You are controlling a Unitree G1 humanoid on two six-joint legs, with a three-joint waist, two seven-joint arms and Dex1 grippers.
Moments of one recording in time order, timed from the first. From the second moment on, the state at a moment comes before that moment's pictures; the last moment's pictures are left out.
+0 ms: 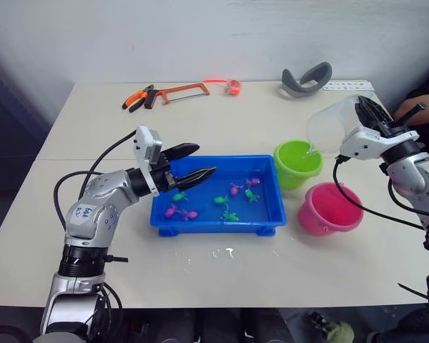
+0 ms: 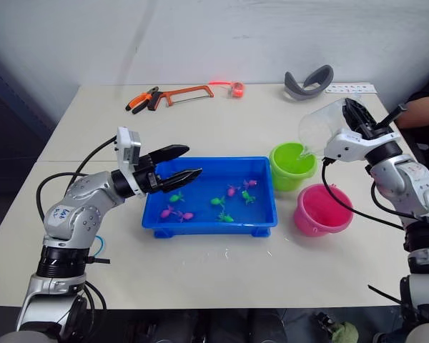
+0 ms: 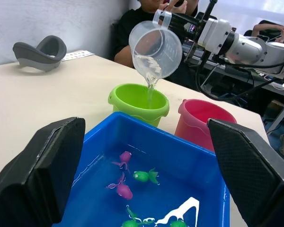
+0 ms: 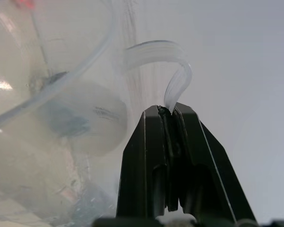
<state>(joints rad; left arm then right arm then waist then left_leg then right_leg) -0.53 0.45 0.06 -0.07 -0.57 0.50 -0.80 -0.72 -0.93 0.08 0.66 -0.66 -0.62 -0.19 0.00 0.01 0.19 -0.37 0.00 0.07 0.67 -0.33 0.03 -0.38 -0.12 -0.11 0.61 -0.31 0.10</state>
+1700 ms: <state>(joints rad) -0.70 0.48 -0.06 -0.18 -0.66 0.54 -1.14 -0.16 -0.61 -0.67 0.40 0.53 0.18 0.28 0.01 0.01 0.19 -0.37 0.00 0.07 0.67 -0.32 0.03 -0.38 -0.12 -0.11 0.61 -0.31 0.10</state>
